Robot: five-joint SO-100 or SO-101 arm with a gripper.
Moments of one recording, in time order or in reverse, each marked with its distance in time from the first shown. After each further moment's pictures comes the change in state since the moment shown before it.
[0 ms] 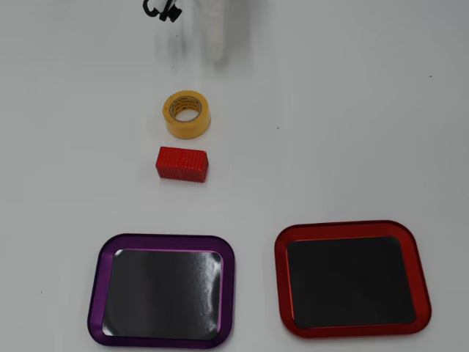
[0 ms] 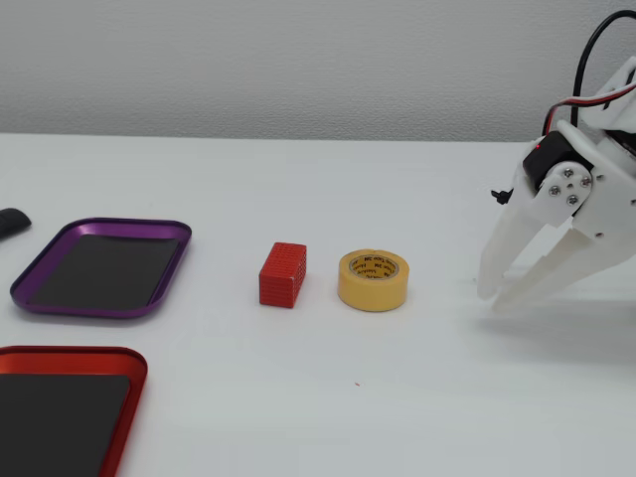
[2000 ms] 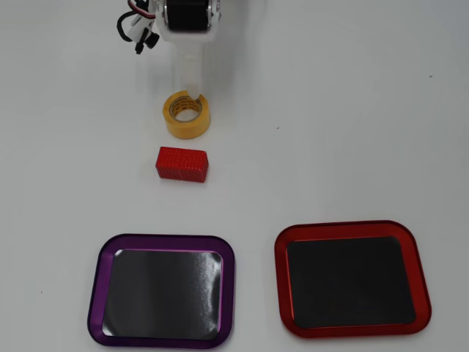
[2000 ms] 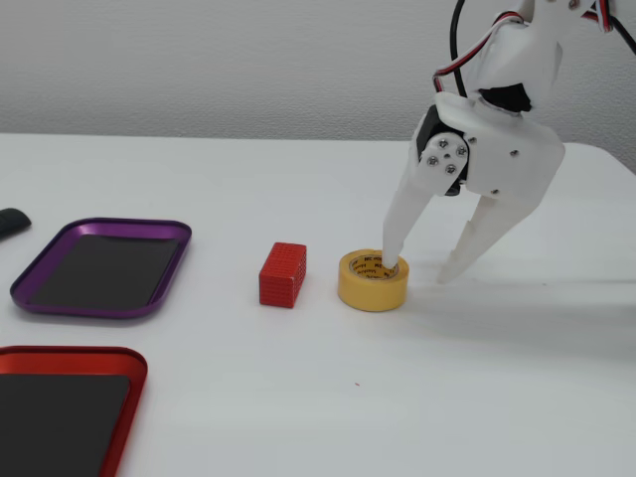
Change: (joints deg) arm 6.0 -70.9 -39.3 -18.5 -4.3
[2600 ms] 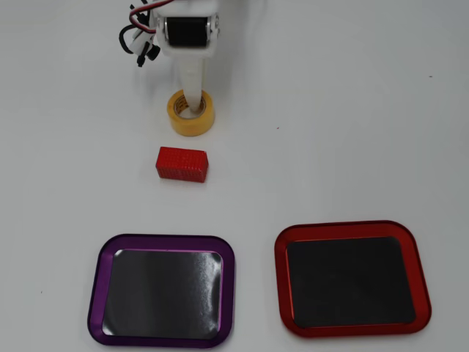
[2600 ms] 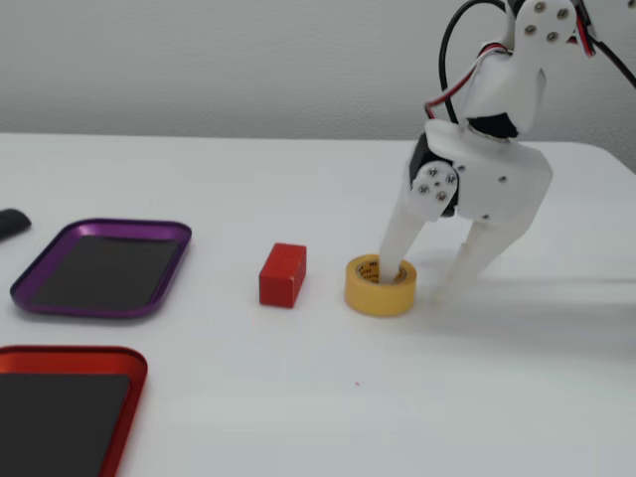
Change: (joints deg) arm 0.5 -9.7 0.8 -6.3 -0.4
